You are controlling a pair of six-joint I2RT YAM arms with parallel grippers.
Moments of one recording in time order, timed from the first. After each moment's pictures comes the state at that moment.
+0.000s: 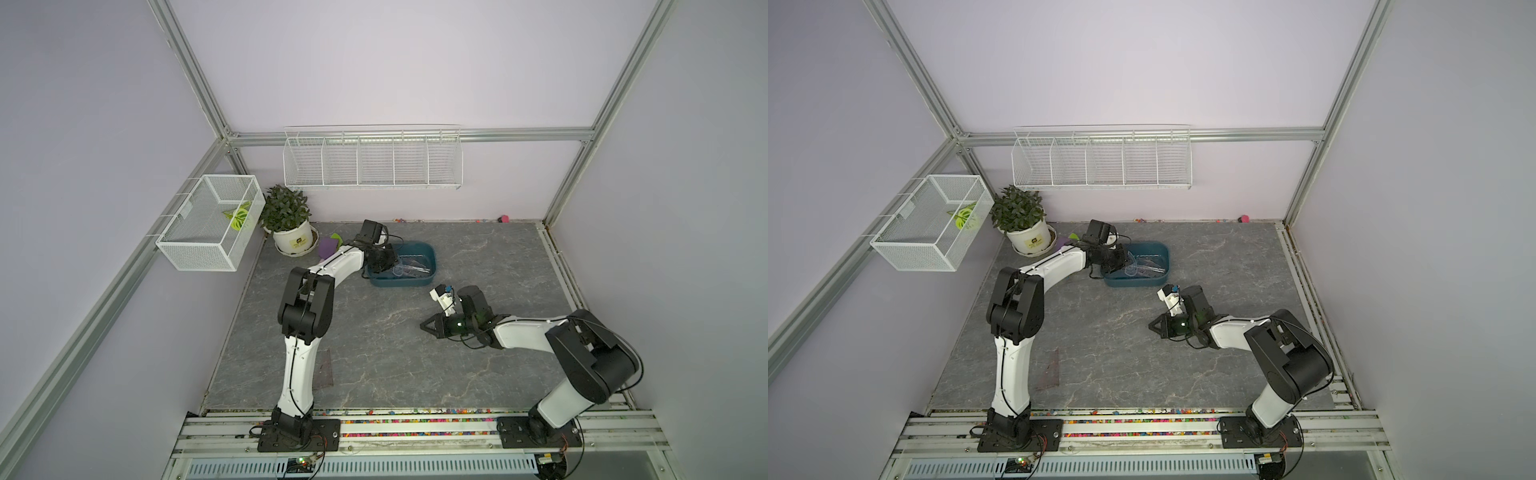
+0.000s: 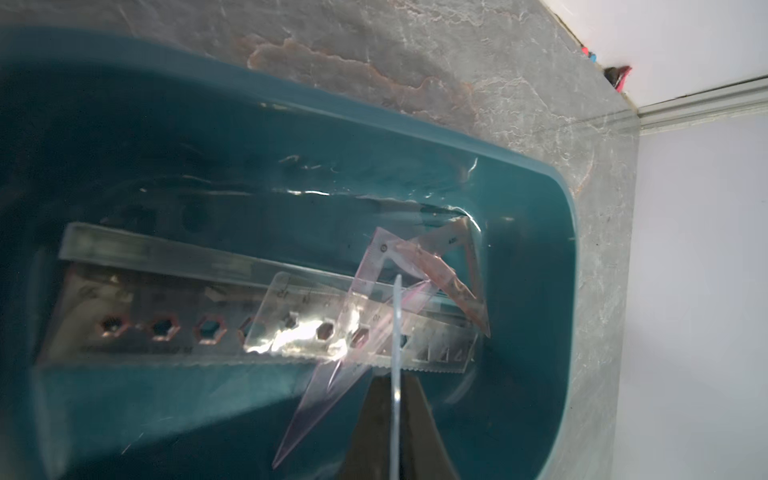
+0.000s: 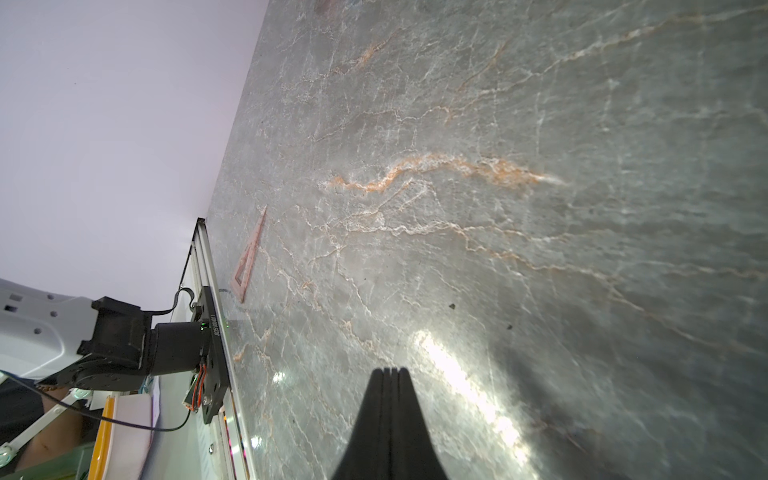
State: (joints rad) left arm -0.43 2.20 1.70 -0.40 0.38 -0.65; right arm 0.55 1.64 0.62 0.28 -0.64 0.49
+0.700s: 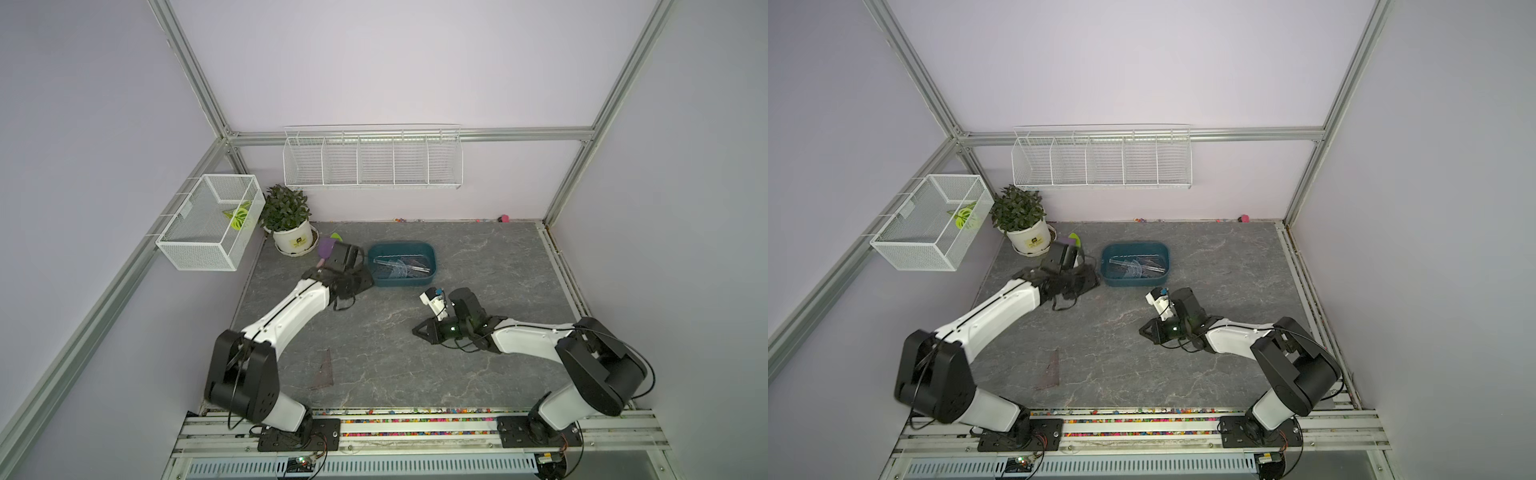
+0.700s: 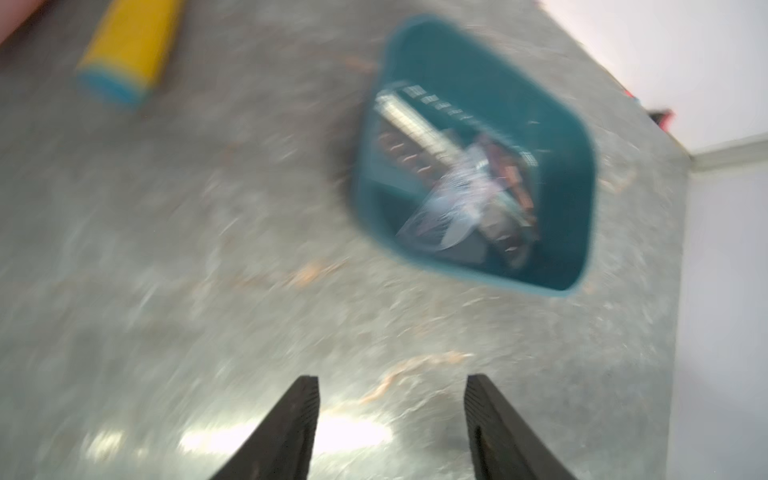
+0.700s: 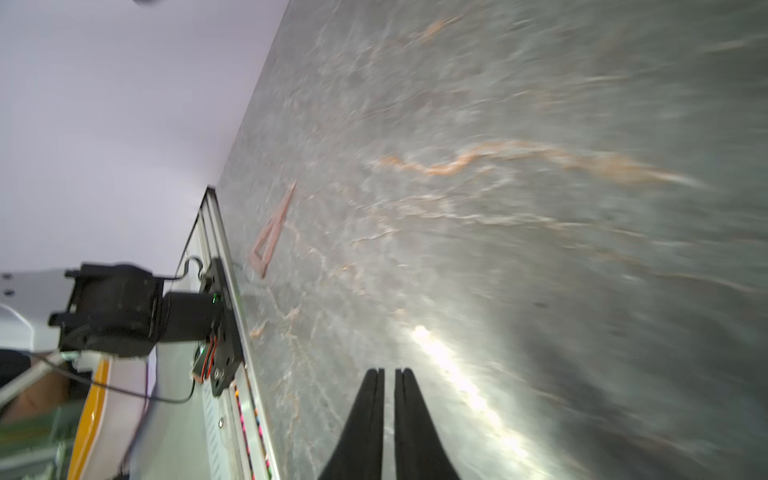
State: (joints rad) left arm -0.42 1.44 1.00 -0.51 0.05 -0.78; right arm 0.70 1.57 0.67 0.19 -0.58 0.45
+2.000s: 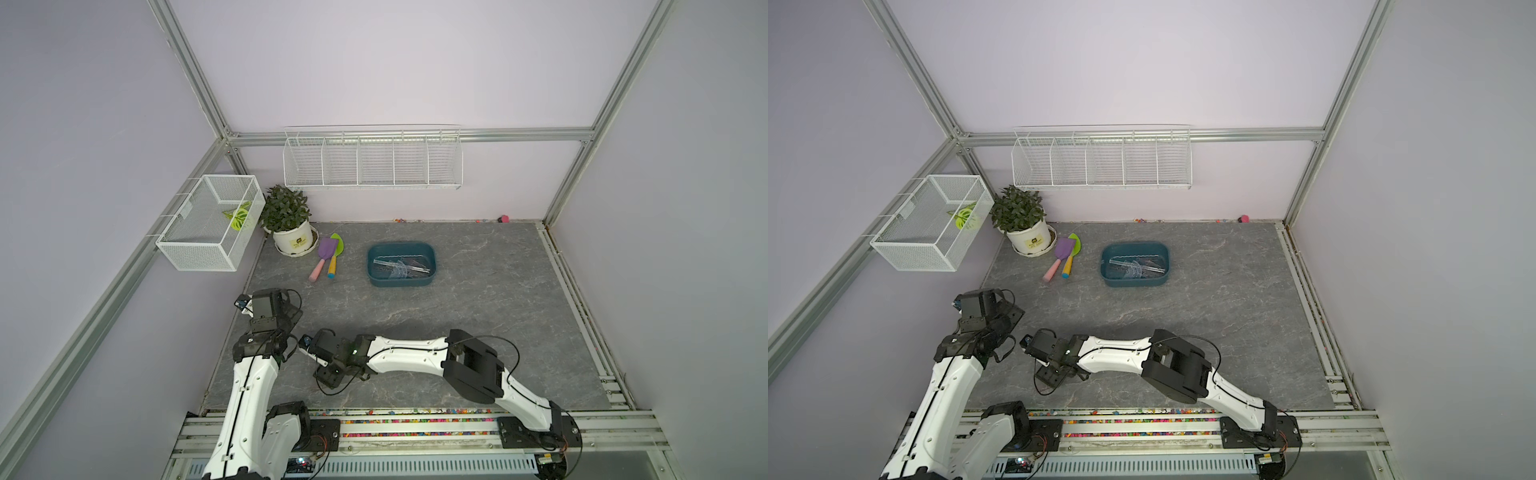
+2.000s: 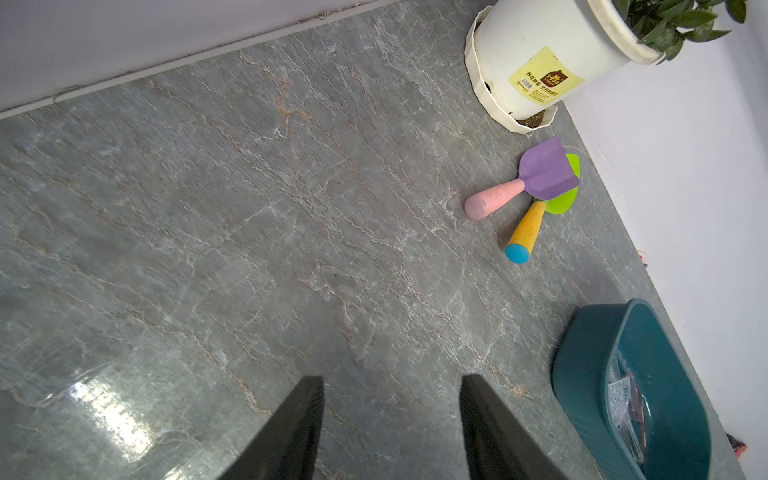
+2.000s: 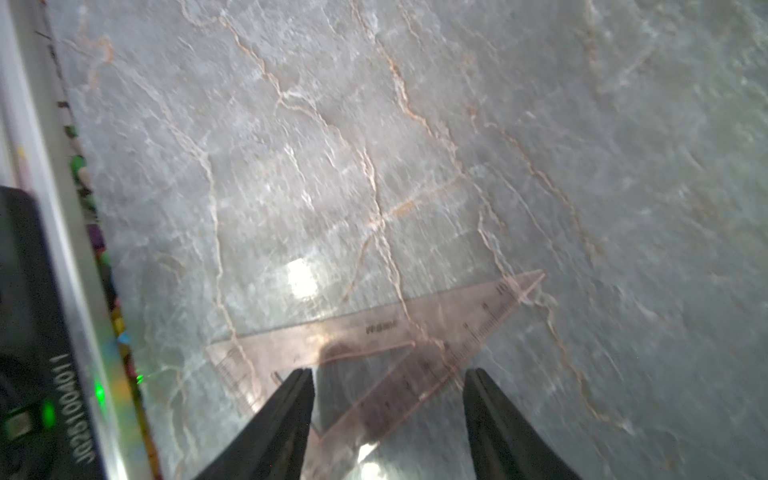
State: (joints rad) left arm 0.08 0.86 0.67 -0.60 -0.10 -0.84; right arm 1.30 2.39 1.89 -0.49 0.01 0.16
